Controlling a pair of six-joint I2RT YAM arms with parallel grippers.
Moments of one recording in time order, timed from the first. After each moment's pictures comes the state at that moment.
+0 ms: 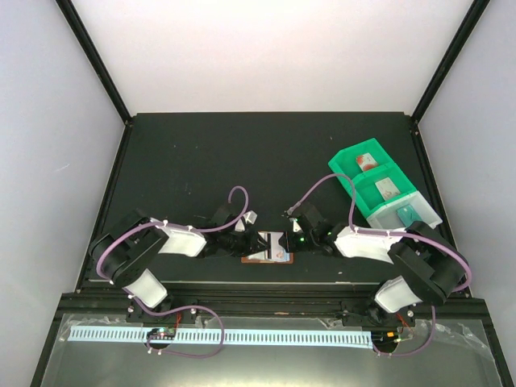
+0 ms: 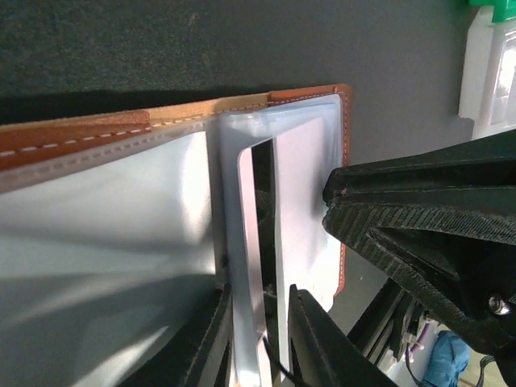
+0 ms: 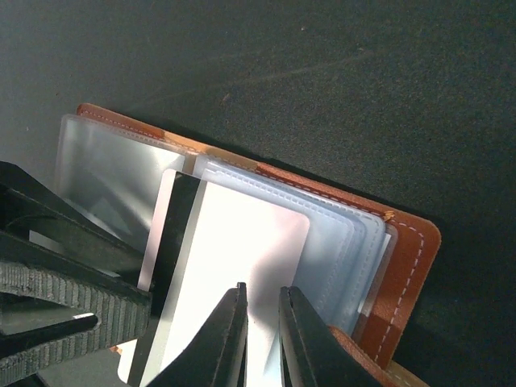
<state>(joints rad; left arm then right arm) -0.73 1.59 0.48 0.30 0.55 -0.95 0.80 1.48 0.57 -0.01 -0.21 0.65</state>
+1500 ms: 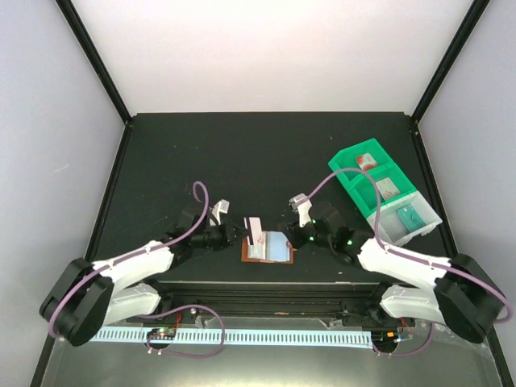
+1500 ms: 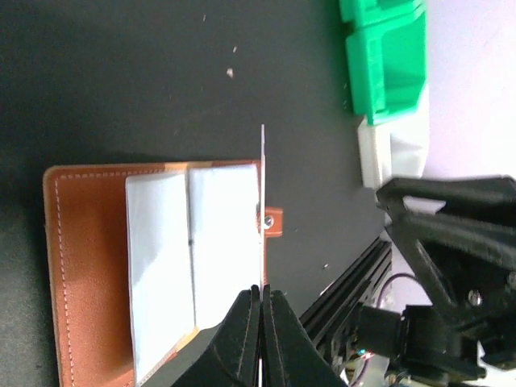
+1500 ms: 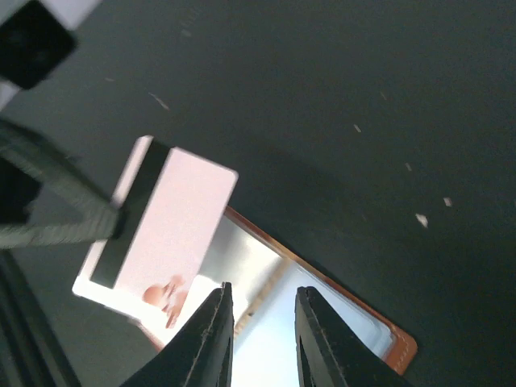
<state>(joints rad) -0.58 1.16 0.34 0.21 0.54 -1.00 0.80 1.21 0.51 0.06 -0.14 0.42</state>
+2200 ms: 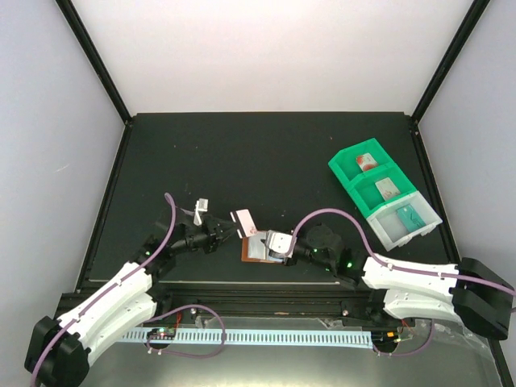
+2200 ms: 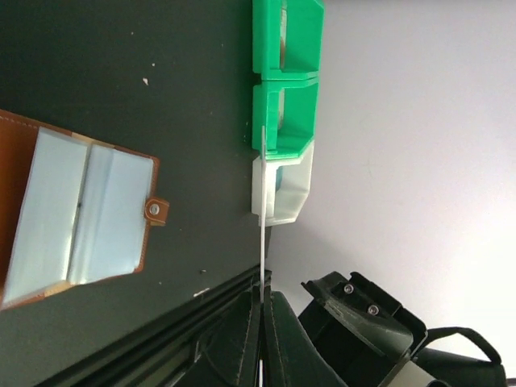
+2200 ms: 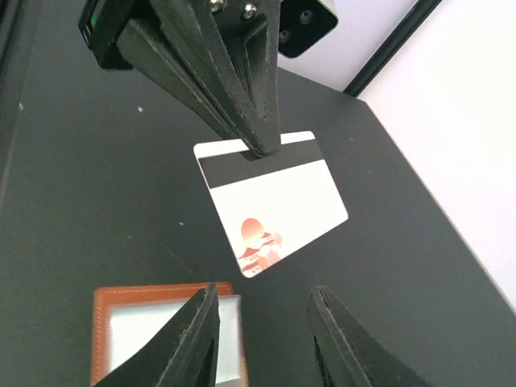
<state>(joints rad) -0.50 0.72 0.31 0.05 0.55 -1.38 1.08 1.07 0.39 0.38 0.01 -0.51</state>
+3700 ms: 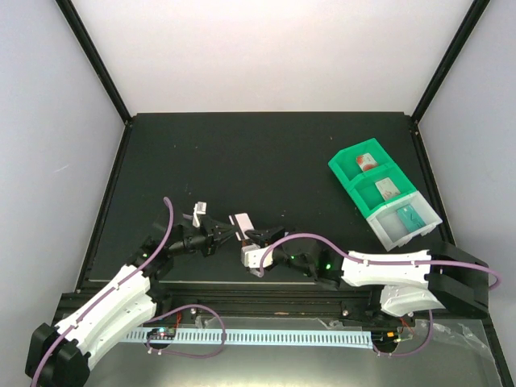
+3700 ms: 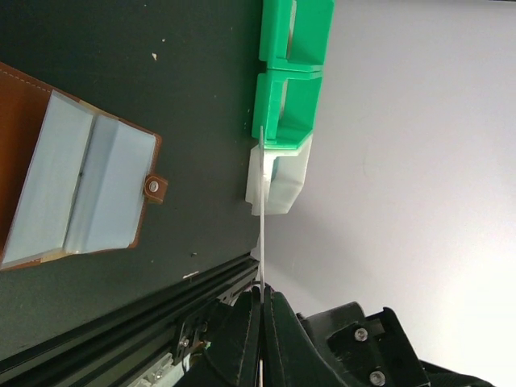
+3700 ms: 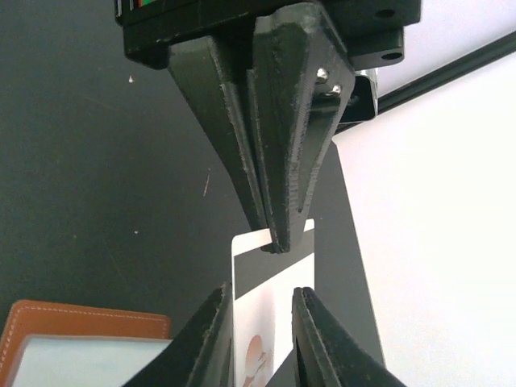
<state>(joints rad) -0.49 0.67 0.31 -0.01 0.60 -1.46 1.24 1.27 0.54 0.42 0.21 -0.92</state>
